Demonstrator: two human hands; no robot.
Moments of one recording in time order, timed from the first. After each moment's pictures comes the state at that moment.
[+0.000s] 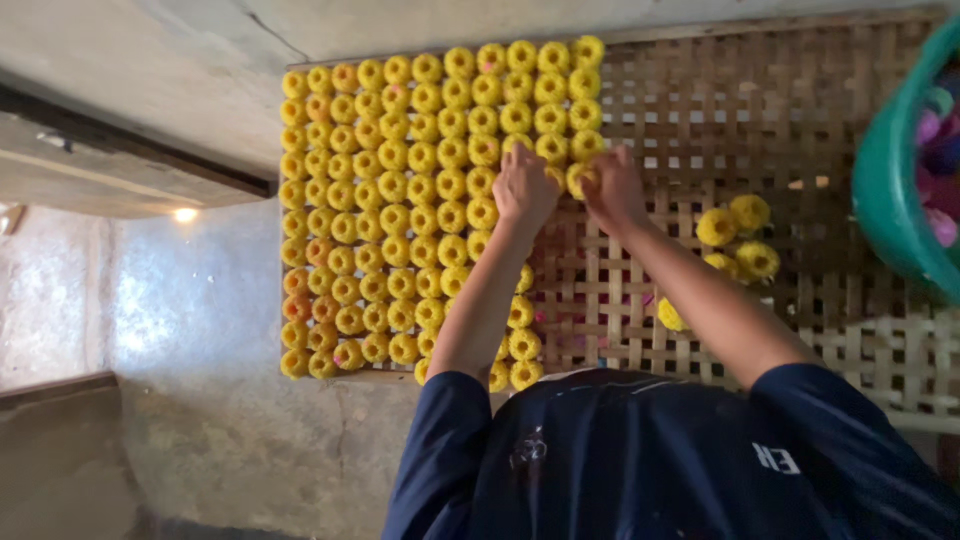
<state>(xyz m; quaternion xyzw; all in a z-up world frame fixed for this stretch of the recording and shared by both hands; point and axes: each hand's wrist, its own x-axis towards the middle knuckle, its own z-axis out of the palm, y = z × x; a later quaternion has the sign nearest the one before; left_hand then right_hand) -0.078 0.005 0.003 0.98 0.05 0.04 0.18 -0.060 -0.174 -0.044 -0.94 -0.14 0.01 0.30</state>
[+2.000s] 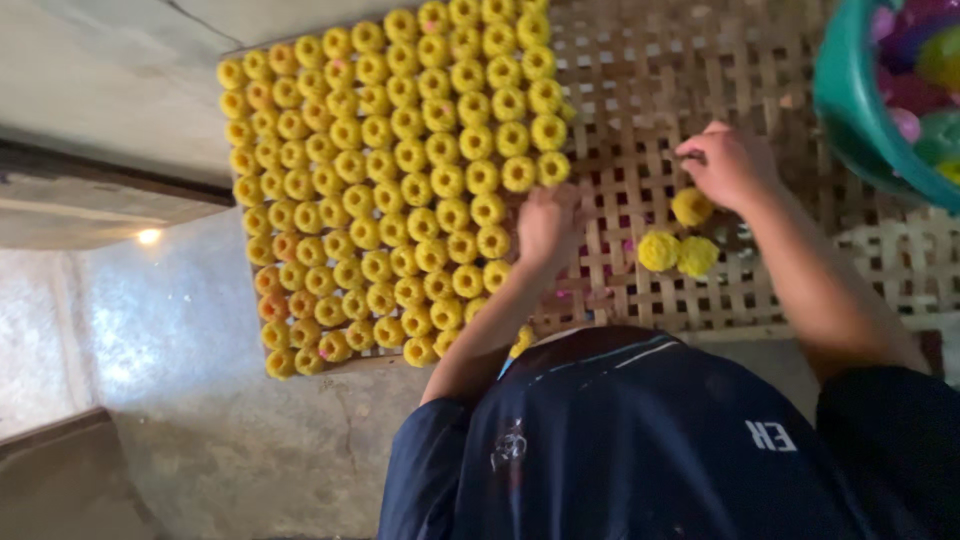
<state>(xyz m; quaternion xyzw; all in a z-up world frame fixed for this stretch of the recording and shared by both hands) -0.200 -0.066 -0.015 0.95 -0.05 -0.07 0.31 -0.123 -0.356 0.016 -0.98 -0.10 0.12 0.14</state>
